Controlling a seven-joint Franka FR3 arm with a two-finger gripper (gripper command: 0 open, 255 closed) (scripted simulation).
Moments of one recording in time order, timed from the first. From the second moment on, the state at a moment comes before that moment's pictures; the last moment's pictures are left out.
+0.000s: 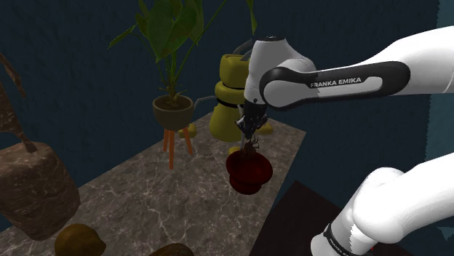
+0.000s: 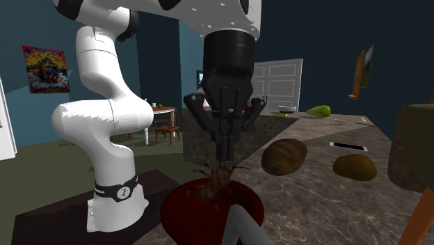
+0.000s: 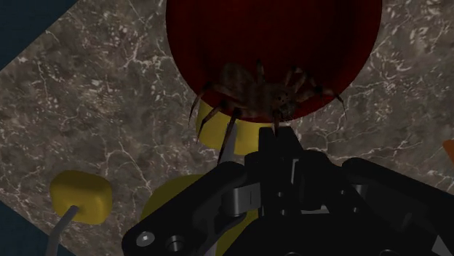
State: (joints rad) arm -0.08 -0.45 0.23 -2.40 -0.04 2.01 0.50
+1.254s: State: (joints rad) arm -0.09 -0.39 0.25 -2.51 -0.05 2.19 0.53
